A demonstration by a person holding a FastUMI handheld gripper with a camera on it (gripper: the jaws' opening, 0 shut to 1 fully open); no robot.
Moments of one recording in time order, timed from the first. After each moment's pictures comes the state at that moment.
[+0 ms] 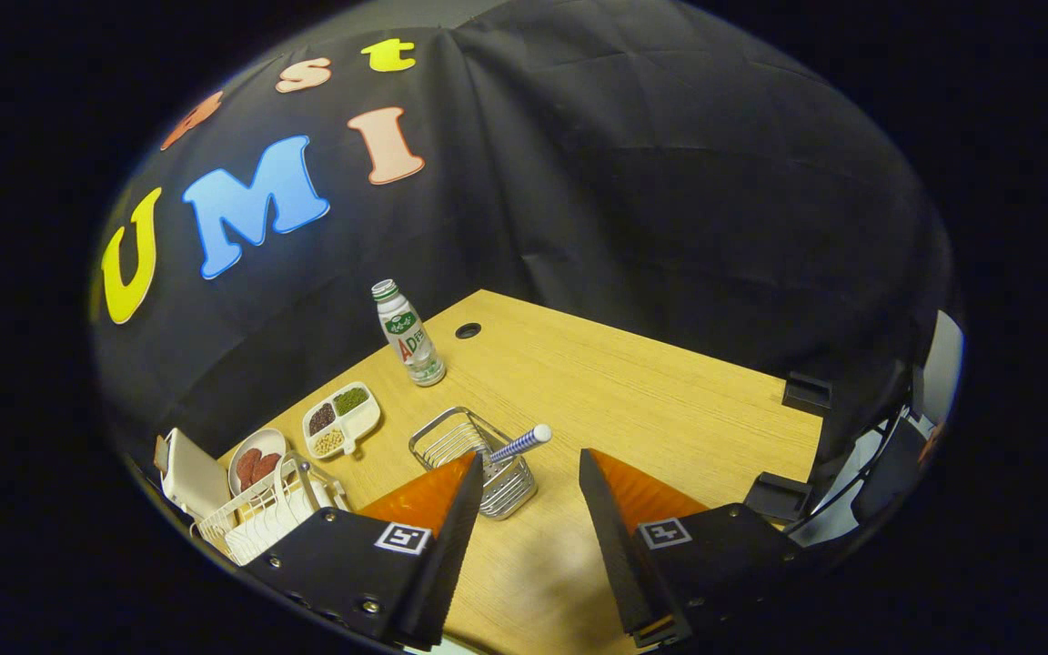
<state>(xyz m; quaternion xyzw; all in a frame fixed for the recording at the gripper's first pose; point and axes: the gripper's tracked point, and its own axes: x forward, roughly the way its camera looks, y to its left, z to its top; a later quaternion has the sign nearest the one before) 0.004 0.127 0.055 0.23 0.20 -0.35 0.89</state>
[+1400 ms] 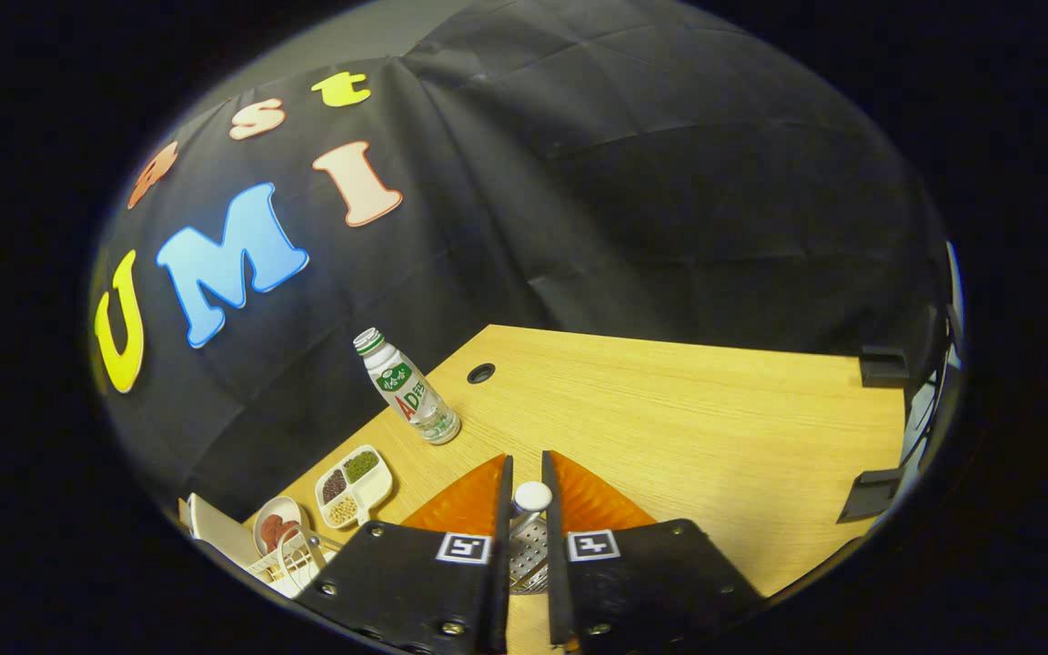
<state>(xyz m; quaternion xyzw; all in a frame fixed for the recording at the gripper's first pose) 0.087 0.098 0.059 0.27 0.11 -0.31 0.91</state>
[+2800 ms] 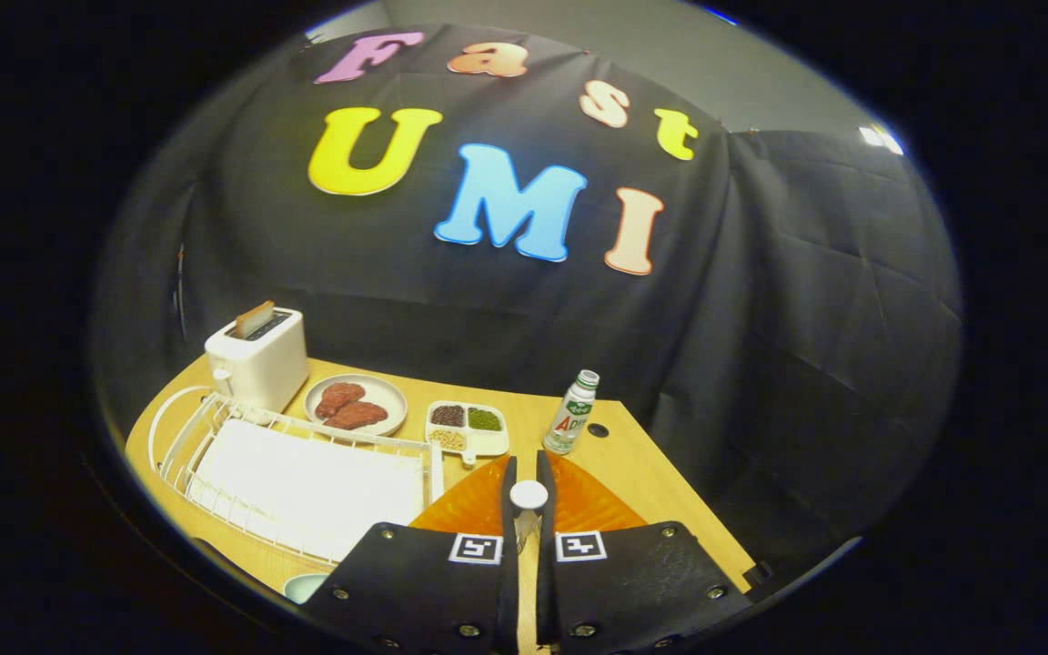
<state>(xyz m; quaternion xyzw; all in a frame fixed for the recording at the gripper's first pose) 0.032 0.291 0.181 -0.13 0.15 -0.10 0.97</state>
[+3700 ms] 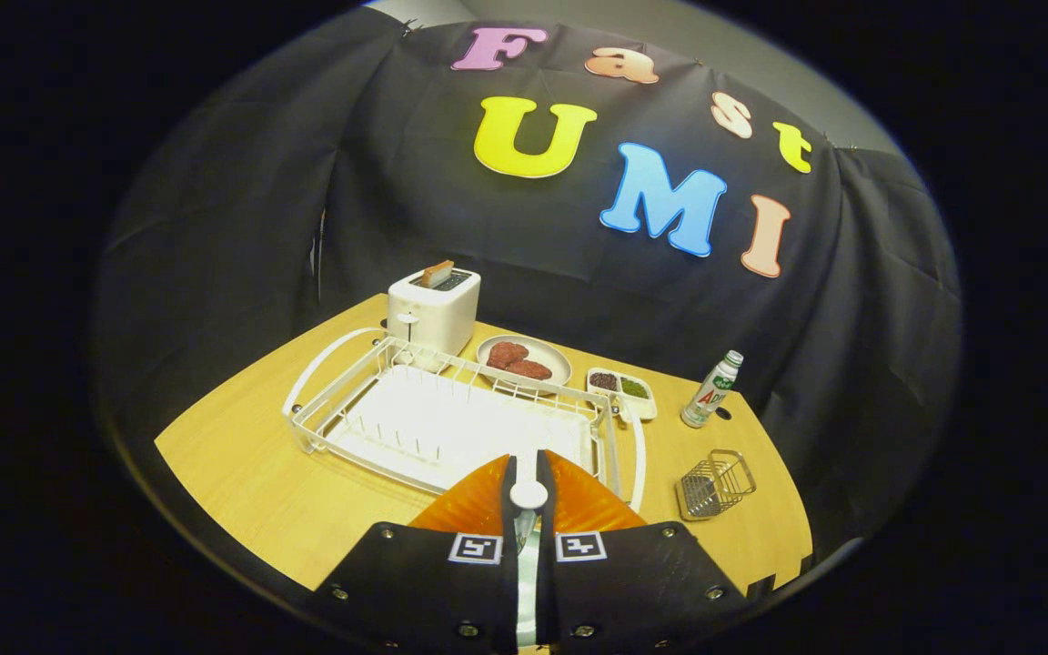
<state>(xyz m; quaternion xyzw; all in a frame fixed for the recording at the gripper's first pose) -0.040 0.444 0.099 -0.13 0.19 0.06 0.97</state>
